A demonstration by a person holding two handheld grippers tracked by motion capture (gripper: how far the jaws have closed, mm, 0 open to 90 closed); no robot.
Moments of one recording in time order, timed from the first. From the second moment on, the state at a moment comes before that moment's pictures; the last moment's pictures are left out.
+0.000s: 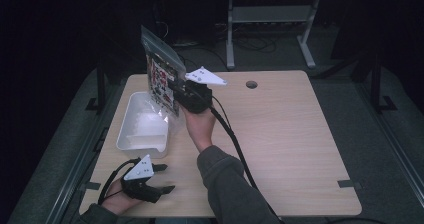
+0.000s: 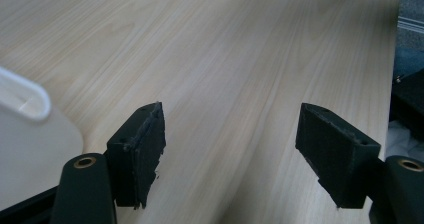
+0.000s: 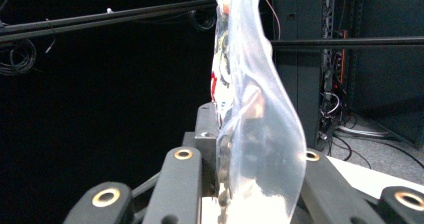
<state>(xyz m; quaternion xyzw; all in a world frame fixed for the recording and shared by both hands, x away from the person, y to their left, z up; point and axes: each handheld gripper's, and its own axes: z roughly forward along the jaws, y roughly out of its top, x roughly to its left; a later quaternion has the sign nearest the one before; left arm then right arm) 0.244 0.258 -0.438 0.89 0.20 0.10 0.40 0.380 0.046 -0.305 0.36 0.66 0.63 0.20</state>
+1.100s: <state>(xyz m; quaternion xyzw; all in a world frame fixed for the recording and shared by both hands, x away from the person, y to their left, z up) 0.244 0.265 -0.438 0.88 0.21 0.10 0.41 0.401 0.123 -0.346 0.37 0.67 0.60 0.24</state>
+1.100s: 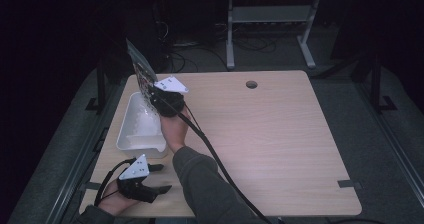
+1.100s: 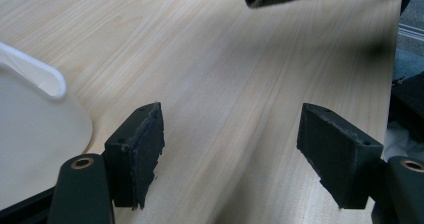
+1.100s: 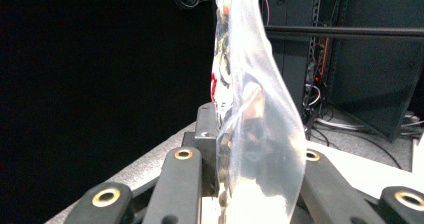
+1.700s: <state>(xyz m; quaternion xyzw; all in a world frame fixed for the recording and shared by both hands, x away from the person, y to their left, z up) 0.245 0.265 -0.438 0.88 0.21 0.10 0.41 0.406 0.126 -0.383 0.40 0.66 0.60 0.19</state>
